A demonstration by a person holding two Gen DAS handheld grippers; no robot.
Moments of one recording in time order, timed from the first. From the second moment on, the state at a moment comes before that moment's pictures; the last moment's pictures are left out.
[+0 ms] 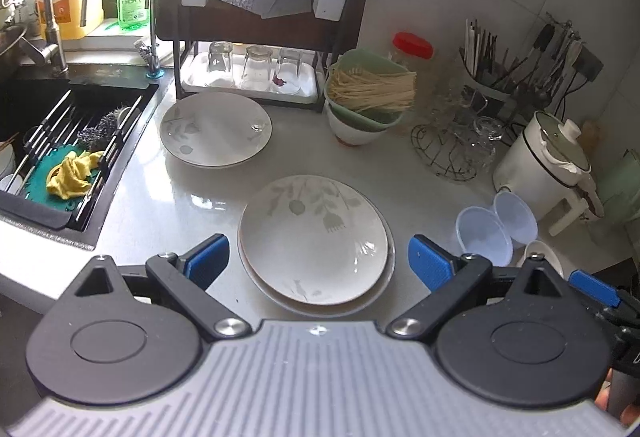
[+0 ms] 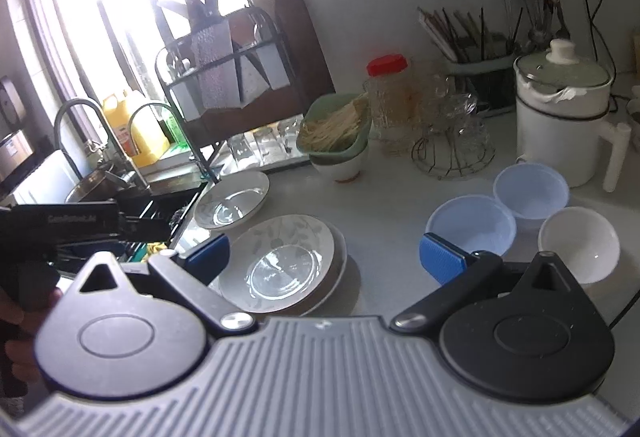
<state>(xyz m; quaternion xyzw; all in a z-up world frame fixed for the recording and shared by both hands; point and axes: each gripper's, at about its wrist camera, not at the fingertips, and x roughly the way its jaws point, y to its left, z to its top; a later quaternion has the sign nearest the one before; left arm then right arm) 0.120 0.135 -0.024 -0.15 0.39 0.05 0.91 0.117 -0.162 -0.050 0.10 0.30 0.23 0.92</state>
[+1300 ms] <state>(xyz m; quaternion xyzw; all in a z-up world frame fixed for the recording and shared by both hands) 0.317 0.382 -0.109 -0.15 0.44 0.00 0.88 0.261 0.055 -0.112 0.12 0.41 0.20 0.88</state>
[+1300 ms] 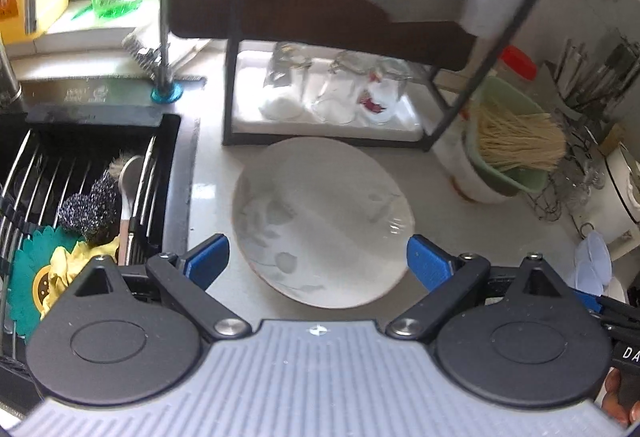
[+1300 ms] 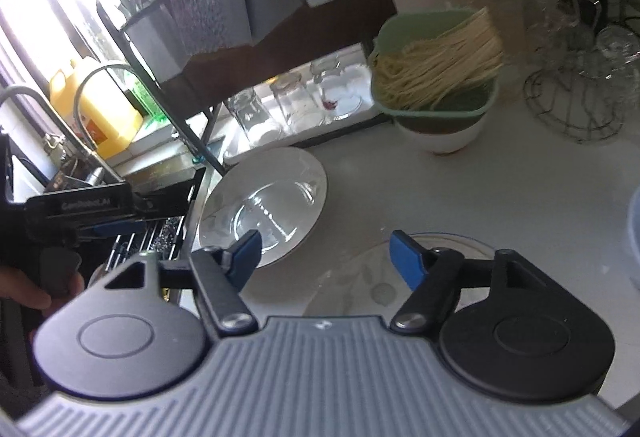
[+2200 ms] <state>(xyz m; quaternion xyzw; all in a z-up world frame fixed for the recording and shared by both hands) 0.421 0.453 -0.193 -0.15 0.50 -0.07 0.85 0.361 0.138 -0.183 0.12 0.50 0.15 0.84</state>
